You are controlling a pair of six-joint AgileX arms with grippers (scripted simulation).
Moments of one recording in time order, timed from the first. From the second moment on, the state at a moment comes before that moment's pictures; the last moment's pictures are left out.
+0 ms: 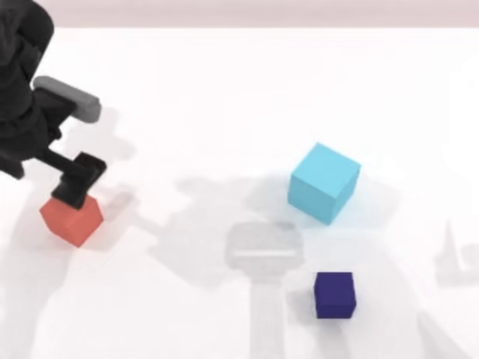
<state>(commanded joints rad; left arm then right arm) -0.14 1.84 1.36 -1.07 0.00 0.40 0.03 0.05 0.04 -0.03 -0.01 -0.03</state>
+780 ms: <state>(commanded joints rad) -0.15 1.95 1.31 -0.93 0.00 0.41 0.01 0.00 0.00 0.00 0.00 0.00</state>
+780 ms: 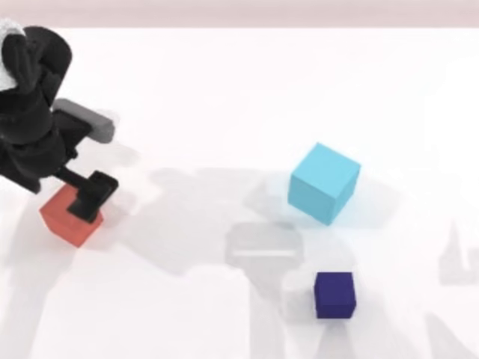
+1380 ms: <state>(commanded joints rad) -0.15 2.02 1.21 -0.76 0.00 0.41 0.01 0.00 0.00 0.00 0.00 0.00</state>
